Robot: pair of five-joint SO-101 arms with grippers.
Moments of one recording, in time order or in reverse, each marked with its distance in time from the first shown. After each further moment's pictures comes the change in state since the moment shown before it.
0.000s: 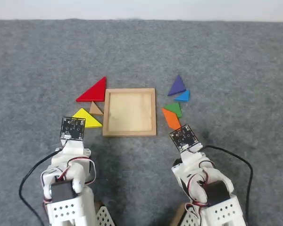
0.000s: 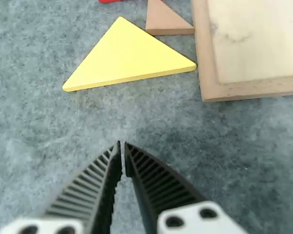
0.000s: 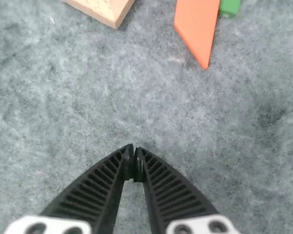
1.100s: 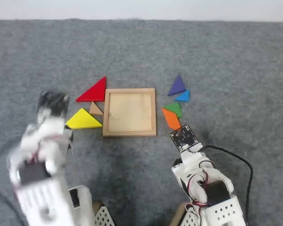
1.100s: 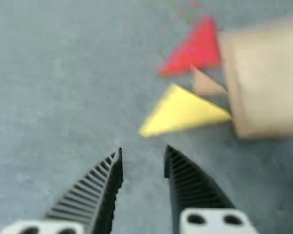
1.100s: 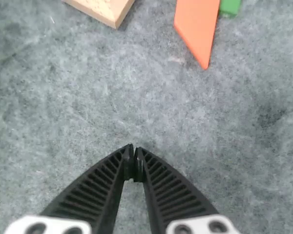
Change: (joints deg) left arm -4.8 43.5 -47.4 7.4 -15.3; right arm 0.0 0.0 0.0 0.0 0.0
